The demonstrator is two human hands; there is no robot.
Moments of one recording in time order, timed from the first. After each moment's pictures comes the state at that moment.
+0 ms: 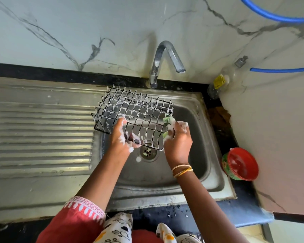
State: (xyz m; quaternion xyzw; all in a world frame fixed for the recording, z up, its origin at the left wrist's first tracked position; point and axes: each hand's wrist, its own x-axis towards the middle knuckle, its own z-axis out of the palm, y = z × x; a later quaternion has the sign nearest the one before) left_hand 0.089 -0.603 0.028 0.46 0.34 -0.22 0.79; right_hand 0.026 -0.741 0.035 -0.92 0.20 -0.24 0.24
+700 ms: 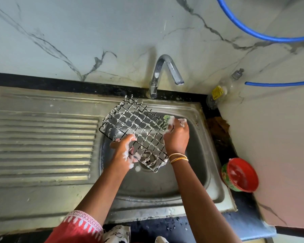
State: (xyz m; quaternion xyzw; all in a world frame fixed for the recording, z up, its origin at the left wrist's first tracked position) left_hand 0.078 -0.606 0.021 0.51 0.32 -0.27 0.75; right_hand 0.078 -0.763 0.026 -0.91 0.22 -0.27 0.22
